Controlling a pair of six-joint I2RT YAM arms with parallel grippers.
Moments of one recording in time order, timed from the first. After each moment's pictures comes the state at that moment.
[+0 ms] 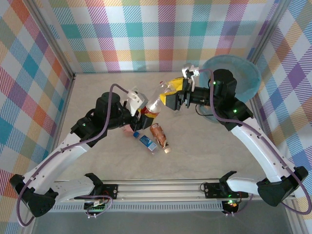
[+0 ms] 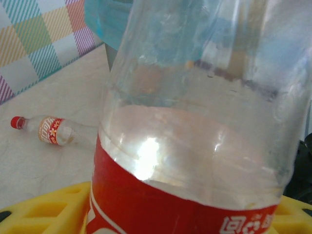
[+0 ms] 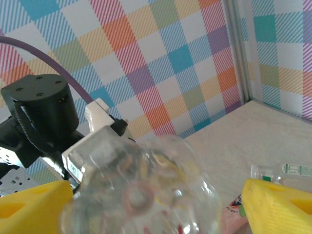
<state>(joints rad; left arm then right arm) -0.69 1.08 1.17 -0.50 0.30 0.07 0.57 1.20 1.38 -0.26 -0.72 0.29</state>
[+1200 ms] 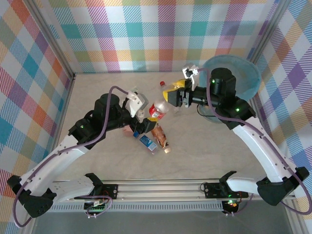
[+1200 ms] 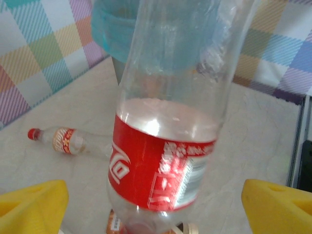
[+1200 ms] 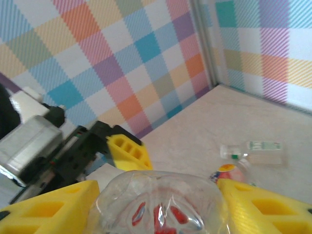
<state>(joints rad) -0.73 1.04 1.19 -0.50 0.23 0.11 0.57 1.20 1.46 -0.45 -0.55 0.23</state>
